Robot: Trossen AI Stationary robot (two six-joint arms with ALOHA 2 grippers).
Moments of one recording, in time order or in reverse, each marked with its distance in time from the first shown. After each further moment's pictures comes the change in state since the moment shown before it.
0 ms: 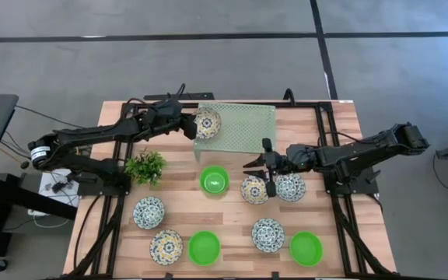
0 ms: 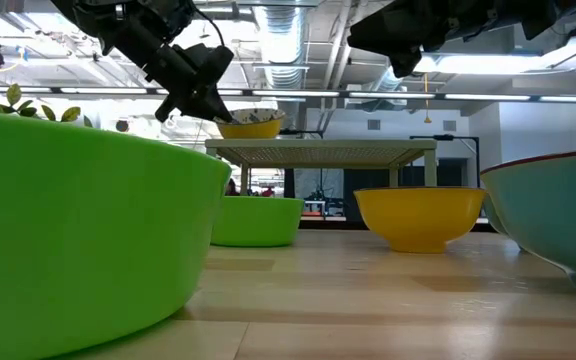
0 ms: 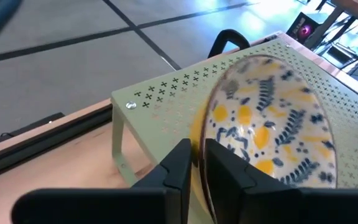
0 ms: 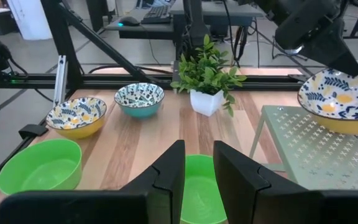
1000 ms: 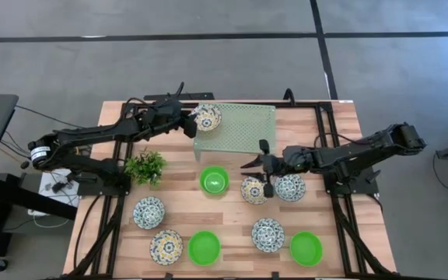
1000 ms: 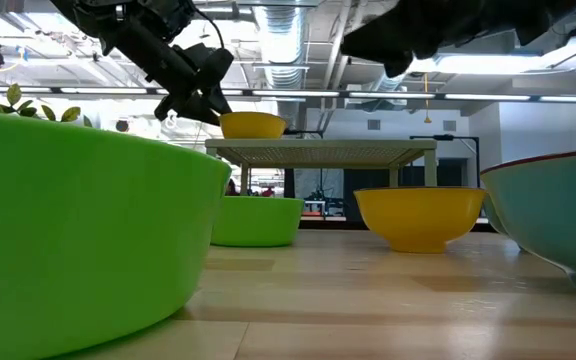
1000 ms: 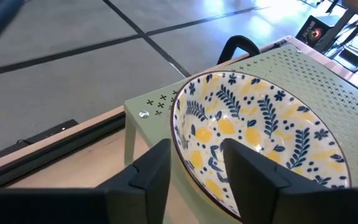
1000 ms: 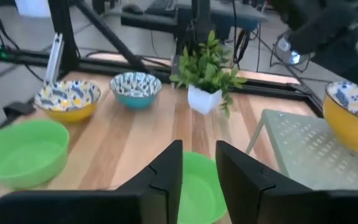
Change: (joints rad) left arm 0.010 0.001 0.000 0.013 -0.037 0.031; right arm 0.004 0.063 0.002 0.042 0.000 -0.126
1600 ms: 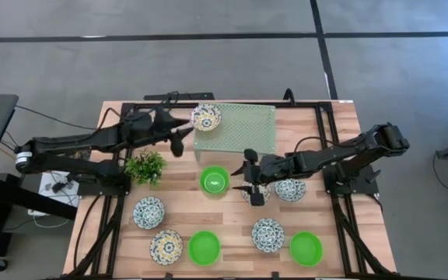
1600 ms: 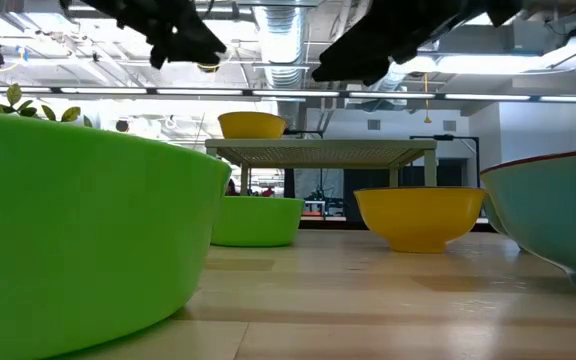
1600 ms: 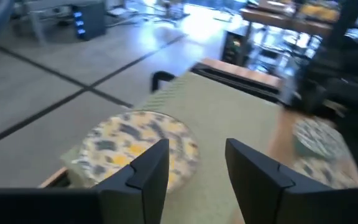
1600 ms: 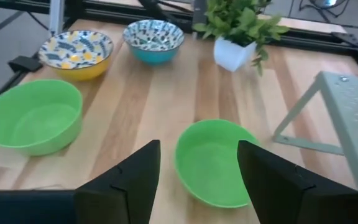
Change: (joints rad) left arm -0.249 -0.267 -0.009 -0.065 0.016 0.230; right arm 0.054 0.199 0.236 -0.284 0.000 0.062
